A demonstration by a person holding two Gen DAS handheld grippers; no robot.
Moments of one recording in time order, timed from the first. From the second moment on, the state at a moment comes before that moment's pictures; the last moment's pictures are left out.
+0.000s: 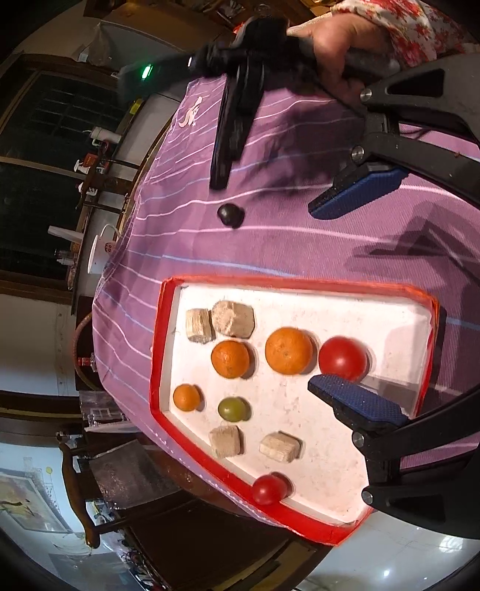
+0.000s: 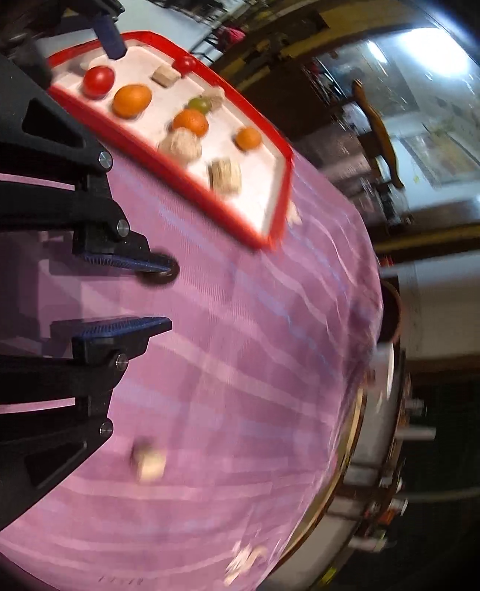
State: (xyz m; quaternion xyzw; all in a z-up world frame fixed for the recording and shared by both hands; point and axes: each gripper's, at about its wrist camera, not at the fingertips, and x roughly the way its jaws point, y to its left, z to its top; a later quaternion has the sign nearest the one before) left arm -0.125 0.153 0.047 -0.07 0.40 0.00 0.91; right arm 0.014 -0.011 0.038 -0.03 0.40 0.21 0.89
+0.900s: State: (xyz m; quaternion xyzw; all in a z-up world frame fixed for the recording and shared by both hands) left arm 0.009 0.041 0.020 0.01 0.44 -0.08 0.89; right arm 0.053 -0.106 0.028 0.07 0.41 0.16 0.89
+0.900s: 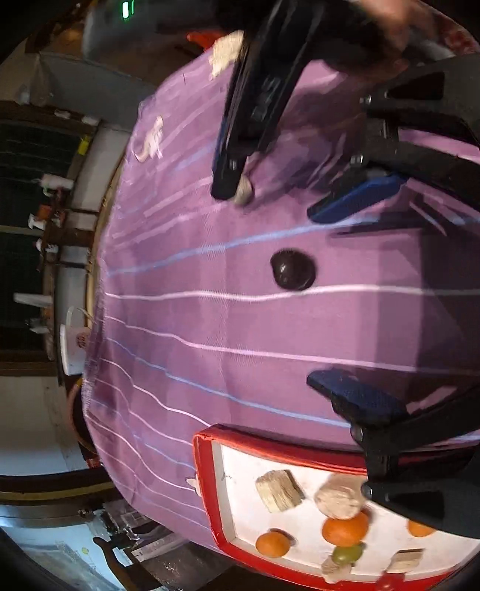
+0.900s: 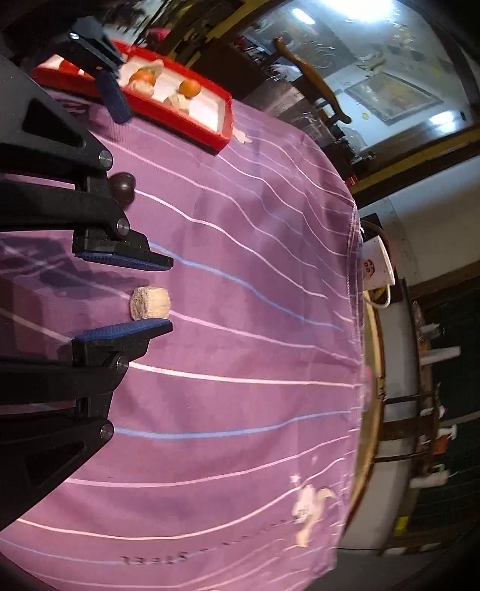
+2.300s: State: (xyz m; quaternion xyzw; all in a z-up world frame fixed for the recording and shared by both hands) left arm -0.032 0.054 0.037 -0.03 0.40 -0.07 0.91; right arm 0.014 -0.108 0.042 0.07 0.39 0.17 0.90
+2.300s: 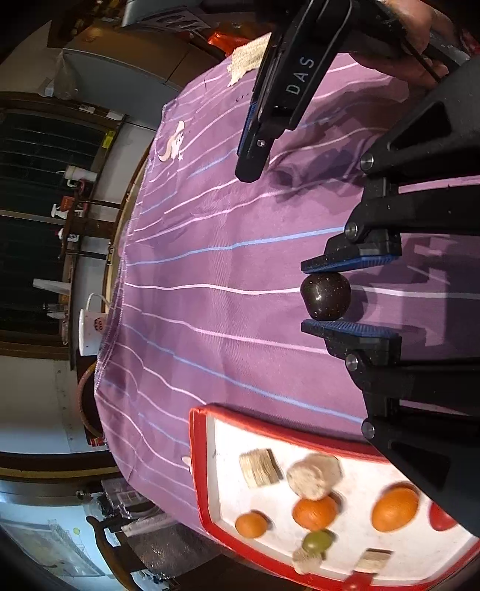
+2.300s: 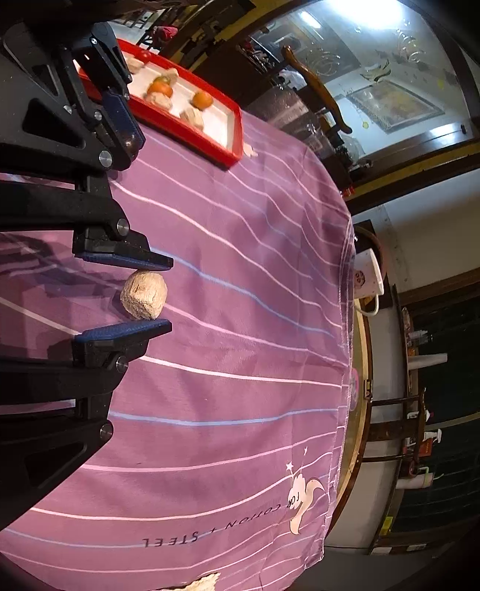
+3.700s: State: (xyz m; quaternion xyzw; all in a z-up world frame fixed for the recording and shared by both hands) left arm -0.147 0.274 0.056 -0.15 0.32 0.11 0.93; right arm -0.114 0.064 0.074 0.05 0.39 0.33 0.86
